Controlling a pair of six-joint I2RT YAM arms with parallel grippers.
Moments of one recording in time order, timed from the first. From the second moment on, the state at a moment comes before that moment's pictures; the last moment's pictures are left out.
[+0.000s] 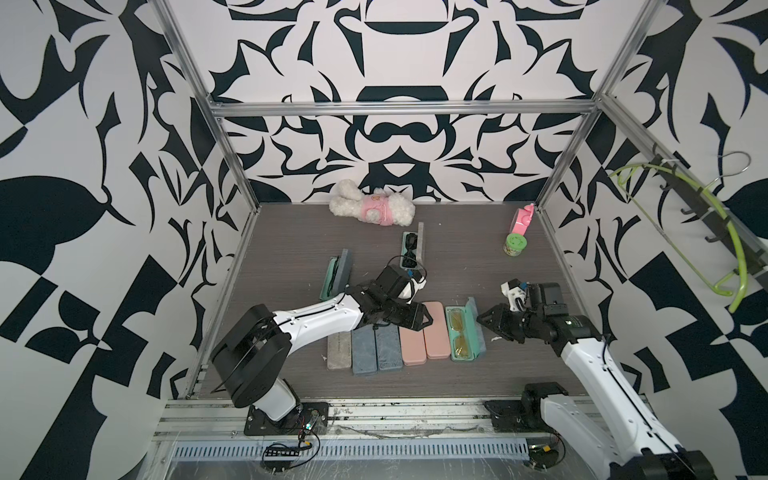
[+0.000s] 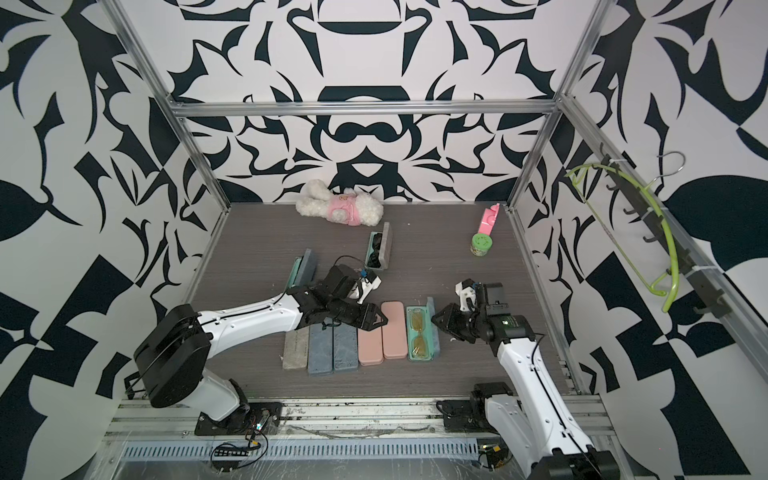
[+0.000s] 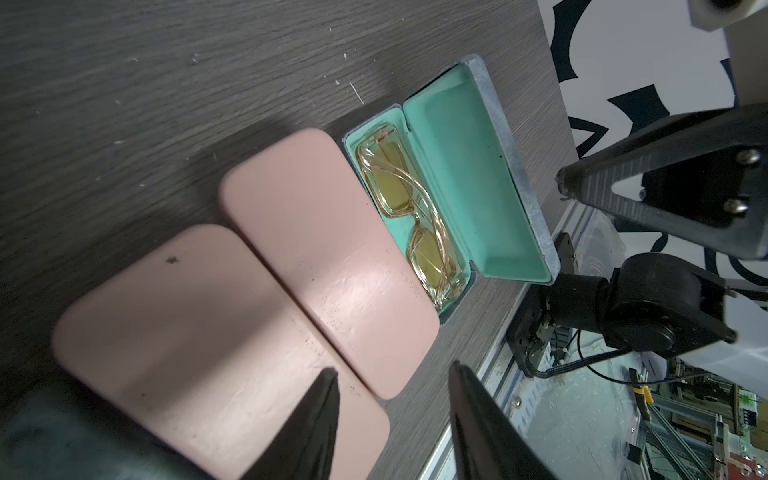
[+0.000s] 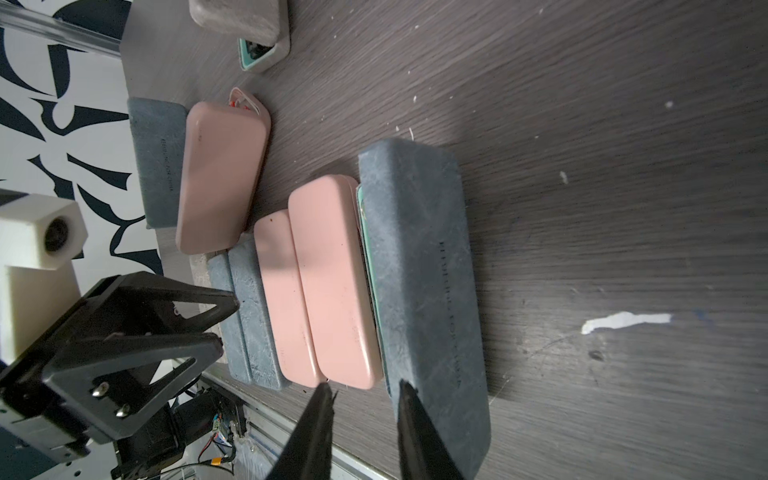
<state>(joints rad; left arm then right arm) -0.89 1.58 0.96 -0.22 0.44 -0.55 0.06 0.84 0.59 -0.77 -0.57 0.53</state>
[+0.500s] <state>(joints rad) -0.90 1.63 0.96 -0.21 0.44 -0.57 0.06 0.82 0.58 -0.76 -0.57 0.54</state>
